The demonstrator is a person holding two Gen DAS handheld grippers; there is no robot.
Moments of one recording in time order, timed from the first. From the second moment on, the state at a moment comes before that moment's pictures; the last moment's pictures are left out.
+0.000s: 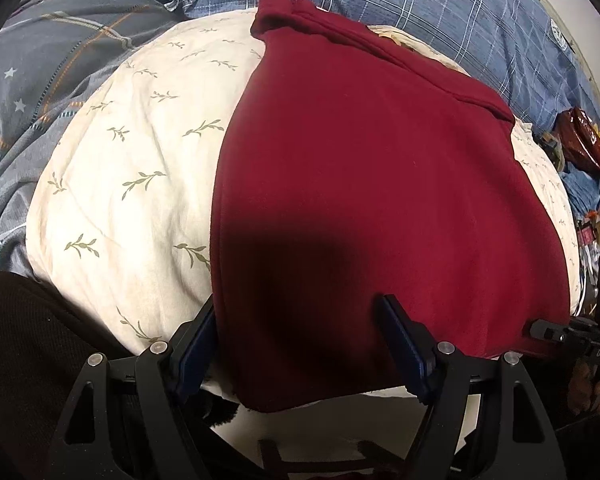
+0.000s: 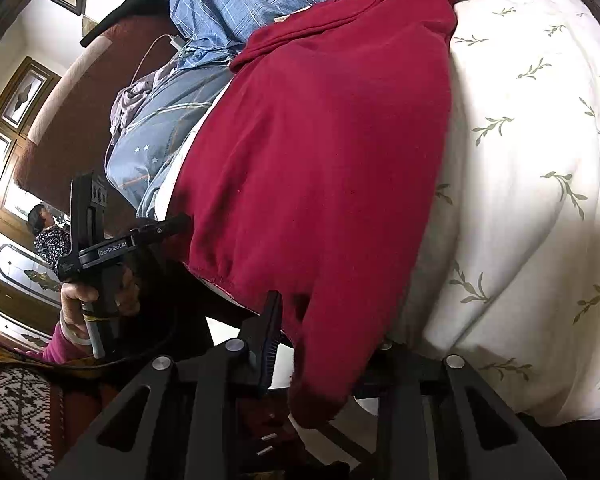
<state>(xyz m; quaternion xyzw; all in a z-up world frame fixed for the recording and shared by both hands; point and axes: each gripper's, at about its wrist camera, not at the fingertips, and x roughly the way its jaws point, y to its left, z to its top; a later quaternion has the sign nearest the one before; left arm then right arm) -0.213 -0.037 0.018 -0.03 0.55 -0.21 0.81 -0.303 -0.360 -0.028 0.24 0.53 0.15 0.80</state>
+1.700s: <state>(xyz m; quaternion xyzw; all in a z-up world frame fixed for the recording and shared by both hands) 0.092 -0.144 0.074 -0.01 0.41 -0.16 0.90 -0.019 -0.487 0.041 0.20 0.40 -0.04 0.90</state>
